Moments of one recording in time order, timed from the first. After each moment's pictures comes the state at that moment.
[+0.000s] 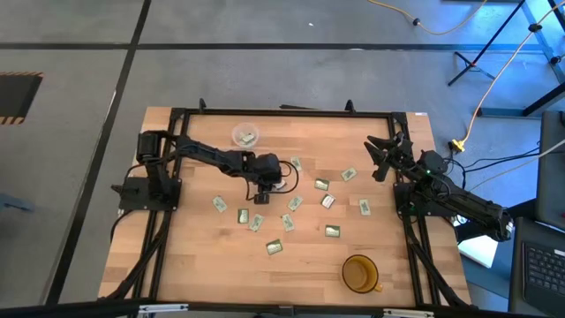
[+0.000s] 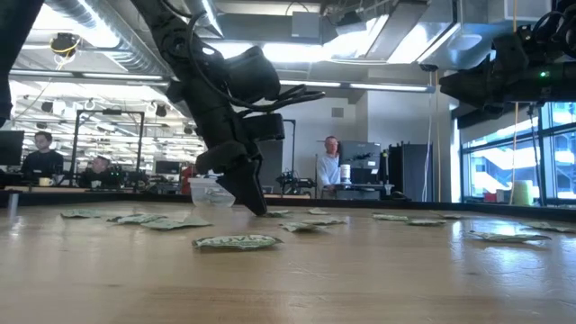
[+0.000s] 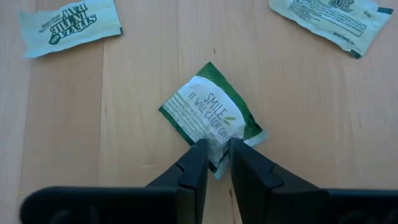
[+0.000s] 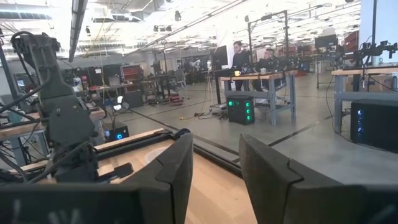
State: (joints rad) left arm 0.16 1.84 0.95 -0.15 0.01 0.19; right arm -0.51 0.01 0.01 0.19 0.05 0.13
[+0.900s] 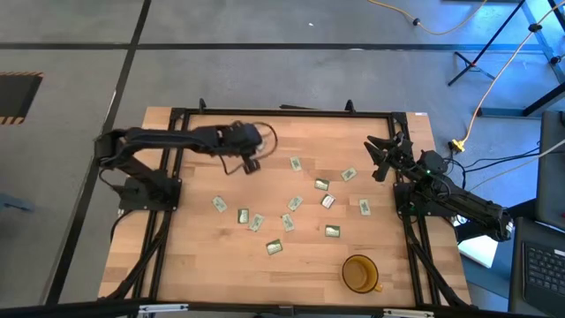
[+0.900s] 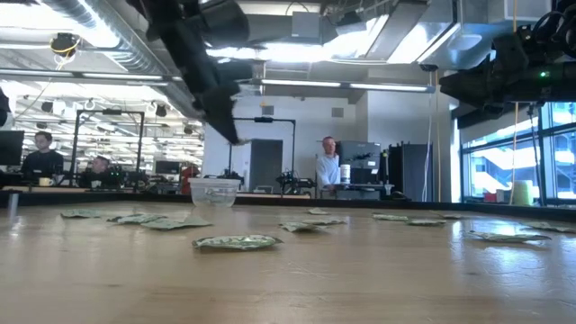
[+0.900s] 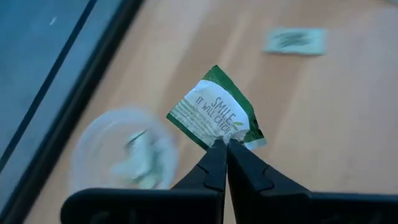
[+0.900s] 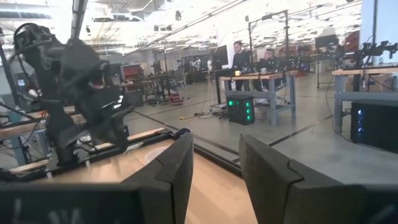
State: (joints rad) left arm 0.32 1.44 0.99 -0.51 -0.26 -0.04; right arm -0.51 0.01 0.01 0.19 0.05 0.13
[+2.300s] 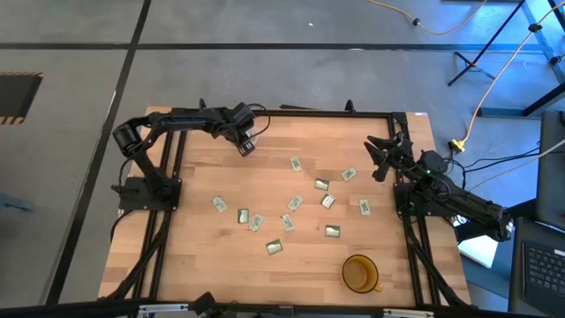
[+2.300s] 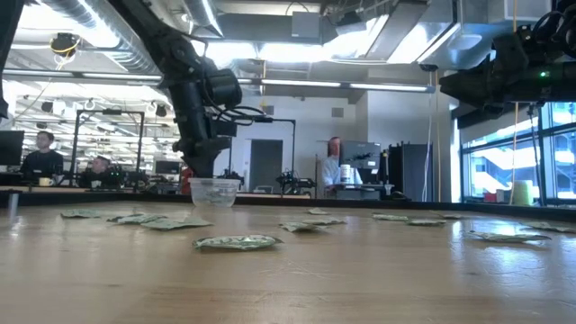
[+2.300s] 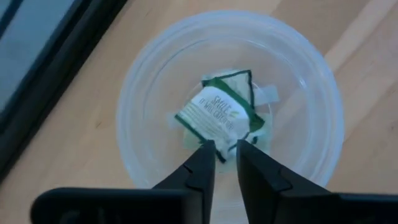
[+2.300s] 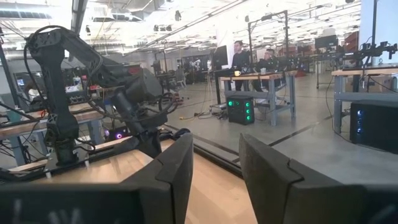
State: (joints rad) left arm 0.64 1.66 0.99 -0.51 -0.14 0.00; right arm -0.51 0.01 0.01 0.19 0.05 0.12
